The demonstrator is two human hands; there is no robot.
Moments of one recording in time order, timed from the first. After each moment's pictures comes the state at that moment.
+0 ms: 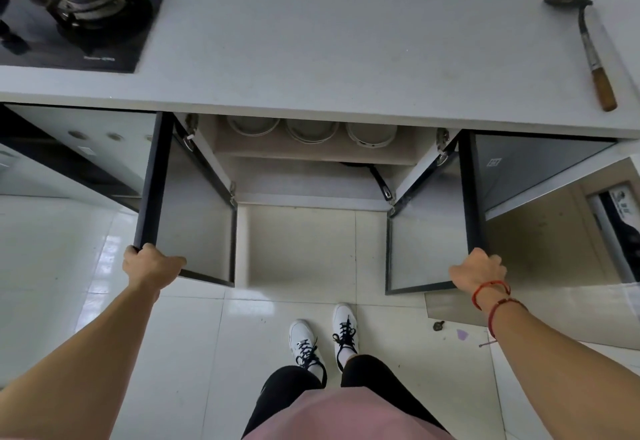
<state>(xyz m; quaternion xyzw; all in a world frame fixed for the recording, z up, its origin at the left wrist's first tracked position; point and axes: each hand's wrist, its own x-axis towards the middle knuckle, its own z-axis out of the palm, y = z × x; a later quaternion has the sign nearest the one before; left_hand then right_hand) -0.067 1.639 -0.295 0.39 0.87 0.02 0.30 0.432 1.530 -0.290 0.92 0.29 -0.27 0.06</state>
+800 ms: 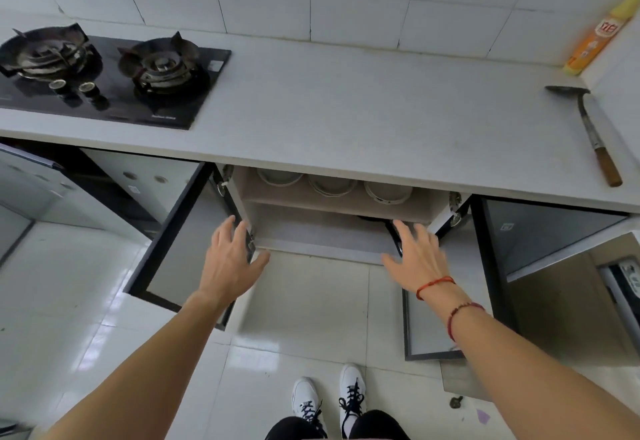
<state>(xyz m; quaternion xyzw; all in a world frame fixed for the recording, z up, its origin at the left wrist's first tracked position) 0.013 1.656 -0.230 0.70 0.69 0.10 0.19 0.339 1.628 -0.225 0.78 0.60 -0.16 -0.03</state>
